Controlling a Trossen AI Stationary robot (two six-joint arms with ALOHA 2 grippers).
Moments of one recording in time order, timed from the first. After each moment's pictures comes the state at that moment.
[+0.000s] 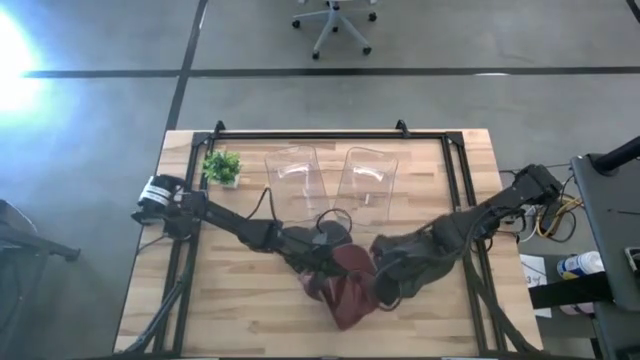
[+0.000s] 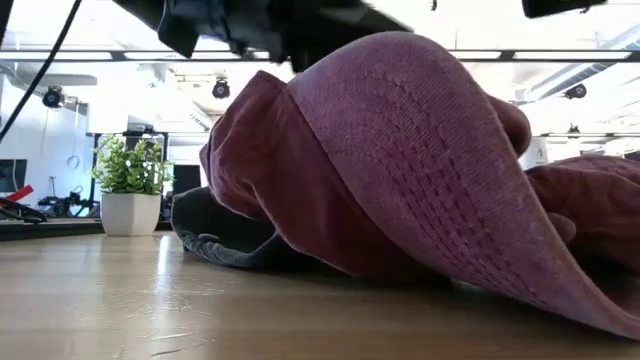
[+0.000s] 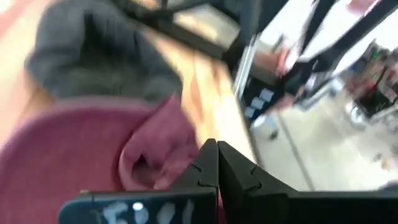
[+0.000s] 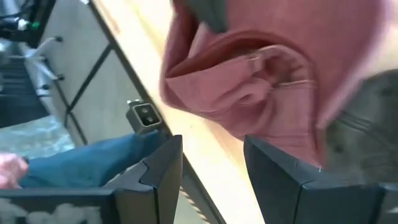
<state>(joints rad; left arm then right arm) -0.26 1.75 1.01 0.44 0.12 -0.55 0.48 1.50 1.28 -0.72 -0.03 1.25</state>
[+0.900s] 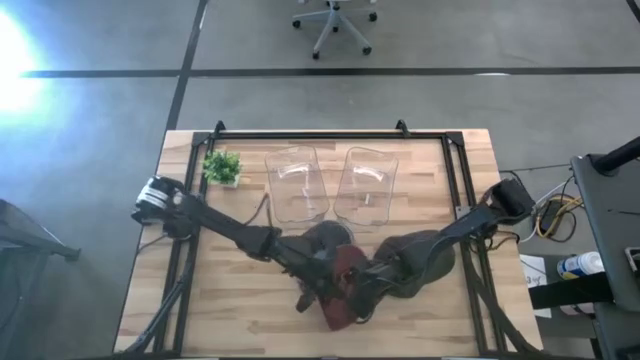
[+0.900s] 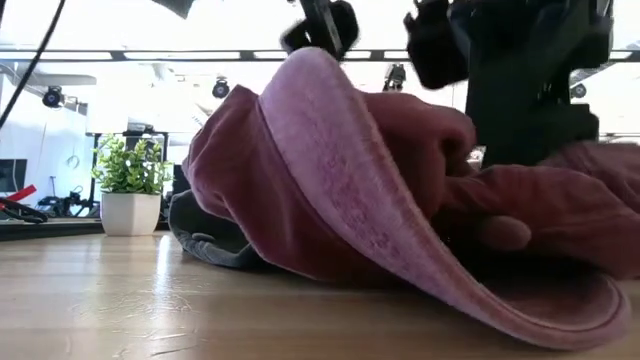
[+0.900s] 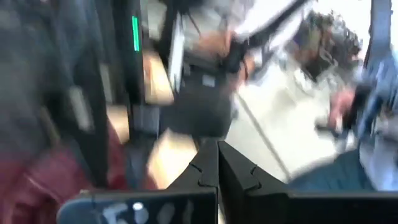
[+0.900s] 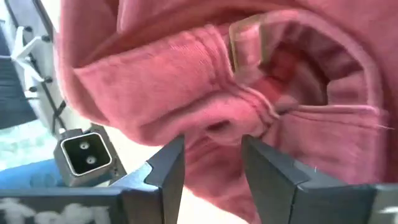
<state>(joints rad) -0.33 1.77 1.10 0.43 0.29 -0.47 0.49 1.75 1.07 -0.26 0.00 1.24</state>
